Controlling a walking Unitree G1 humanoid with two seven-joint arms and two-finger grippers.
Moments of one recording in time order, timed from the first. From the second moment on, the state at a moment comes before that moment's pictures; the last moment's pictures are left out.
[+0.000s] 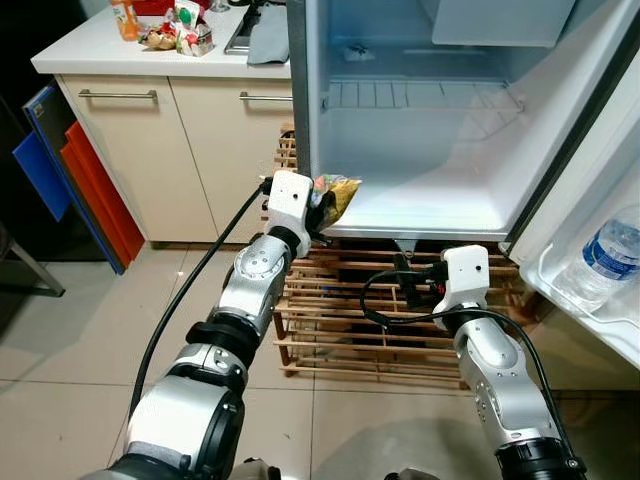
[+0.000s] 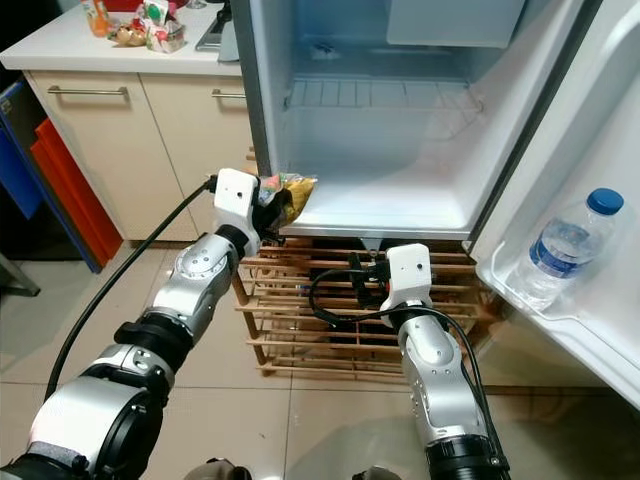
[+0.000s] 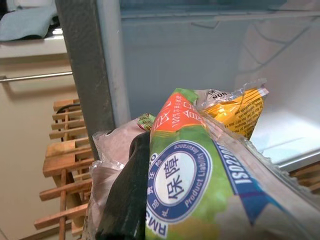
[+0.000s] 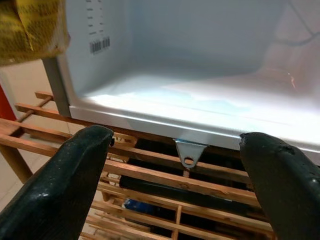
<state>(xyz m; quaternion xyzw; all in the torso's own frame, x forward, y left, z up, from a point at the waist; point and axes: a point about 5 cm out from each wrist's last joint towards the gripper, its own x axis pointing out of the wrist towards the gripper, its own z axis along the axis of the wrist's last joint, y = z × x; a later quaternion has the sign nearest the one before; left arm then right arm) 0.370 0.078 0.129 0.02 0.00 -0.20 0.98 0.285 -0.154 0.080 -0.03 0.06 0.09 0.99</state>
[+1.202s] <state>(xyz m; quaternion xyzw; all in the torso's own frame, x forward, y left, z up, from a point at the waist) 0.371 0.063 0.148 0.02 -0.06 -0.23 0.97 0.293 -0.169 0.090 -0.04 0.01 0.02 1.00</state>
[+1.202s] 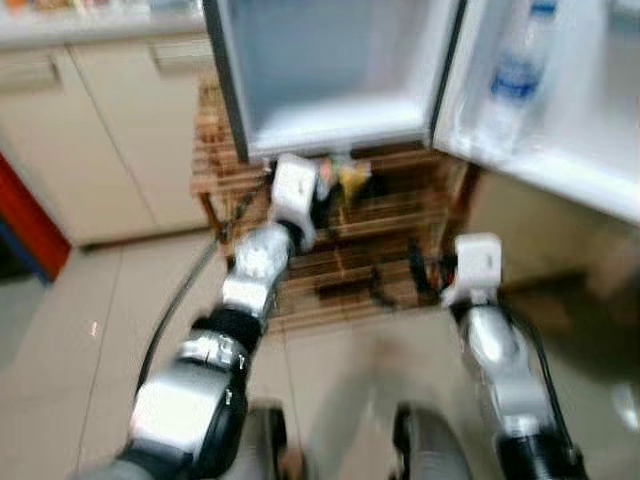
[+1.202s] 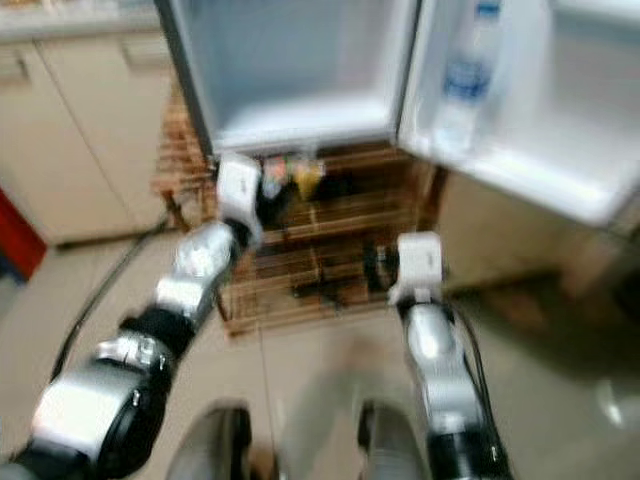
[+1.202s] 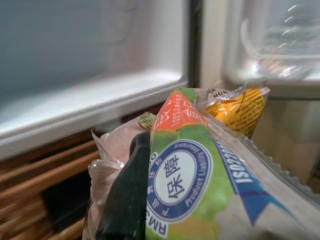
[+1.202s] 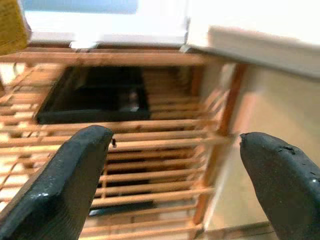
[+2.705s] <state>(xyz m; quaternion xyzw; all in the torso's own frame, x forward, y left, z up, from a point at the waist) 0.379 0.083 0.215 0.06 -0.20 -0.19 0.96 0.293 -0.140 0.124 -0.05 -0.09 0.08 0.99</state>
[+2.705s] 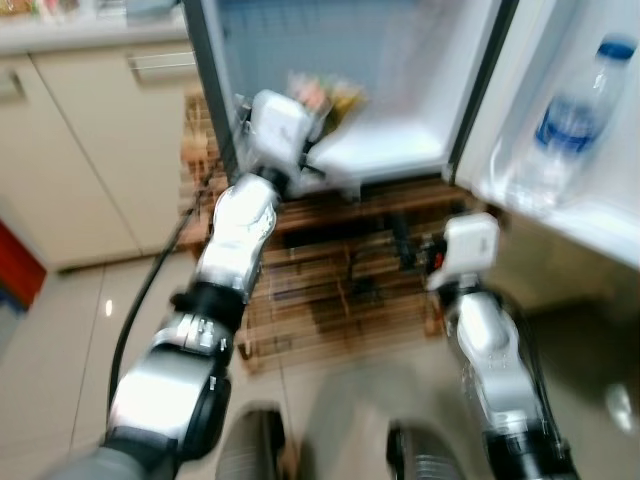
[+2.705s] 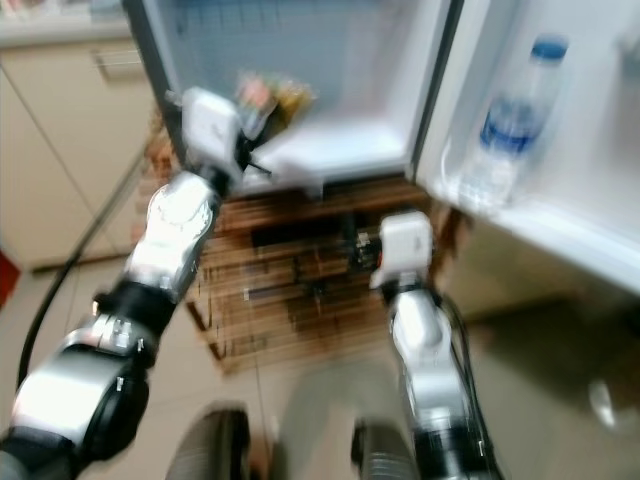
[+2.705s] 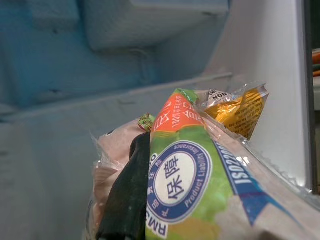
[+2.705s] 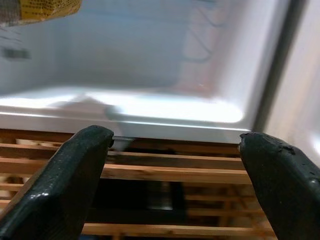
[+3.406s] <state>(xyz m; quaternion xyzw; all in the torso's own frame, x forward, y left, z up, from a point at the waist) 0.374 0.052 0.214 0.06 -0.20 -0.23 0.95 0.293 -0.150 0.122 -0.05 -0.09 0.07 0.99</state>
